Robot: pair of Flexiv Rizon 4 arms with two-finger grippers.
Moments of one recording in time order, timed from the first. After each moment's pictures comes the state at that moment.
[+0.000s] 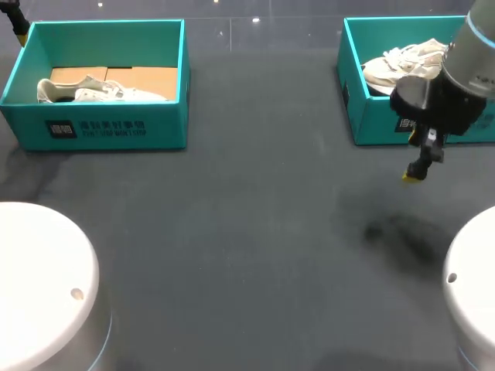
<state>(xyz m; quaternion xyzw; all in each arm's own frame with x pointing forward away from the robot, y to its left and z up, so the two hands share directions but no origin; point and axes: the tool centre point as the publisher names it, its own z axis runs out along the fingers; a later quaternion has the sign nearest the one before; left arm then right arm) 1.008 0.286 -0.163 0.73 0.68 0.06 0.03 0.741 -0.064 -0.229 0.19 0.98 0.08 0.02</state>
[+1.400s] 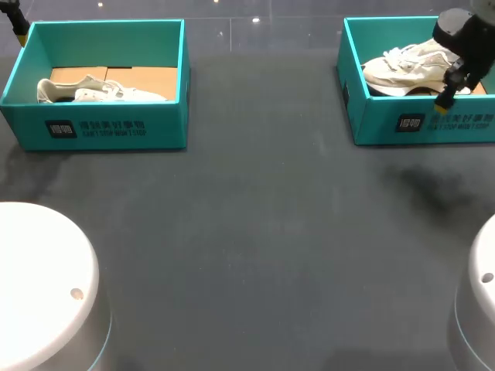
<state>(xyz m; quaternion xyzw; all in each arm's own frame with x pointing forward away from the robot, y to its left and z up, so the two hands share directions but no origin) 1.008 0.286 -0.163 0.73 0.68 0.06 0.03 0.866 -0.167 -0.210 0.43 0.90 0.02 0.06</state>
